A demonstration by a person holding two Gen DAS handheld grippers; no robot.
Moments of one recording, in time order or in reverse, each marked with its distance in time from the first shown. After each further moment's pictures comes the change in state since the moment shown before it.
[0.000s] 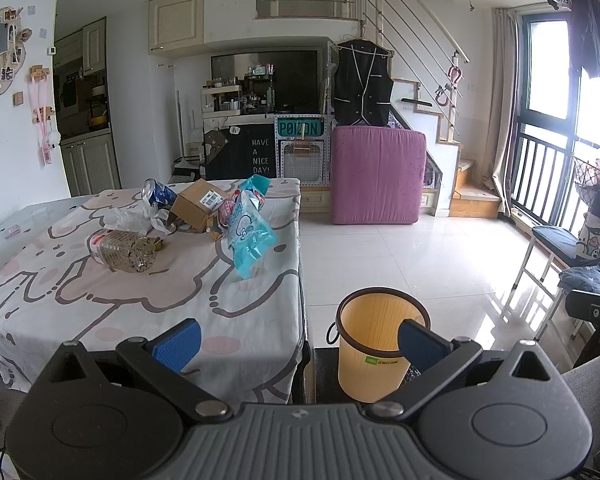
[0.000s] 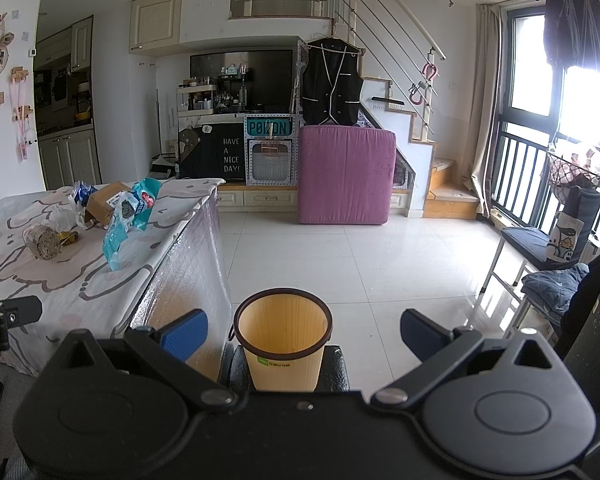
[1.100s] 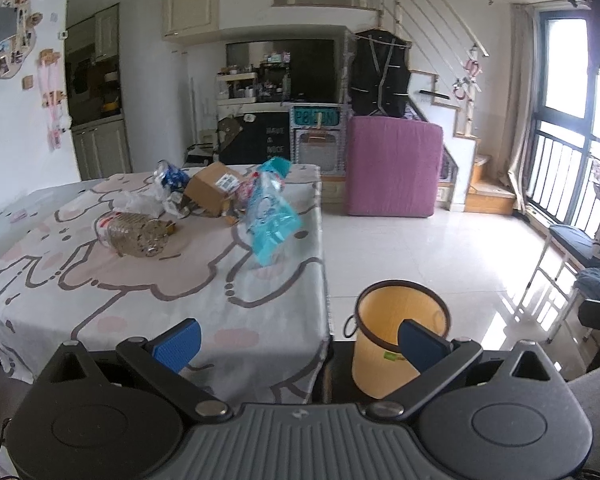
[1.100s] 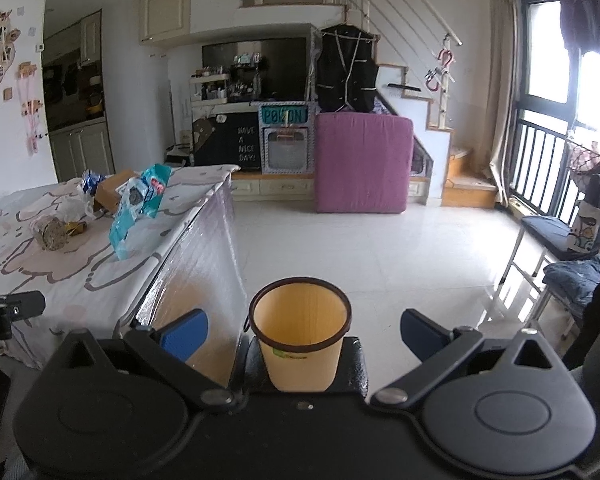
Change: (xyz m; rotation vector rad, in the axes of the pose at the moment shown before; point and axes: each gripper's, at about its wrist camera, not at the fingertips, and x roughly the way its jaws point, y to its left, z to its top) left arm 0.036 0.021 -0.010 -0.033 0.034 0.038; right arm 0.034 0.007 -0.010 0.004 0.038 0.064
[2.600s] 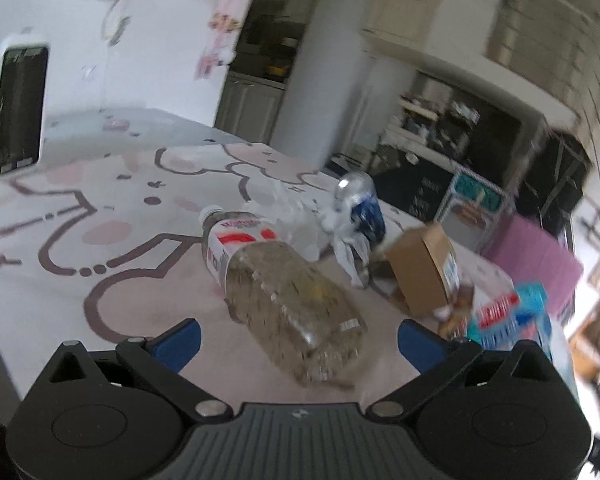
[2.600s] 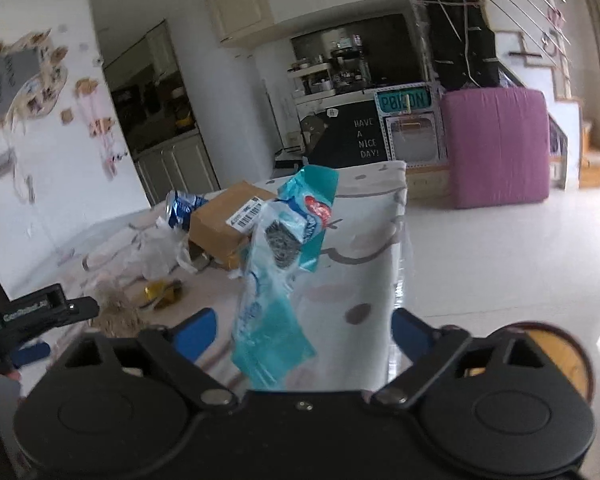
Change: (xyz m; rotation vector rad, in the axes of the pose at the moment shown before) left arm 0.217 0.218 0.066 -0.544 -0.072 0.255; right arm 0.259 0.211 0.079 0.106 0.009 0.372
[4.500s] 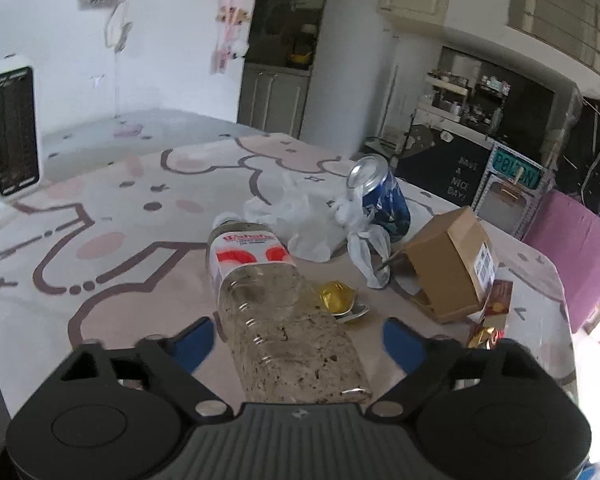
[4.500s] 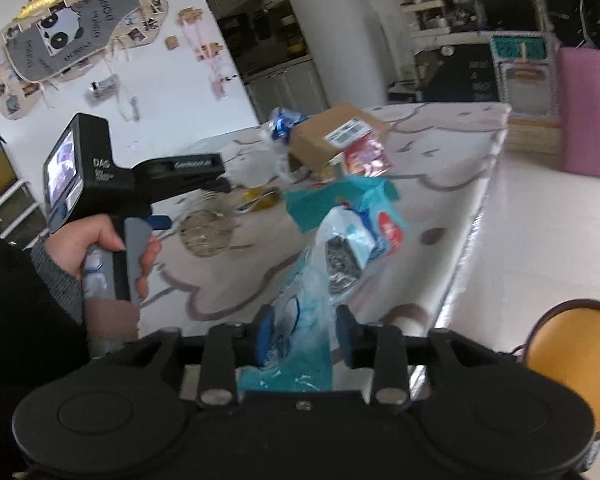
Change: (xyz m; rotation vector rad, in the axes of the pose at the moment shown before) left arm 0.039 -0.042 0.009 0.109 0.042 0.152; right arm -0.027 -0.023 -0.016 -0.151 0.233 0.326
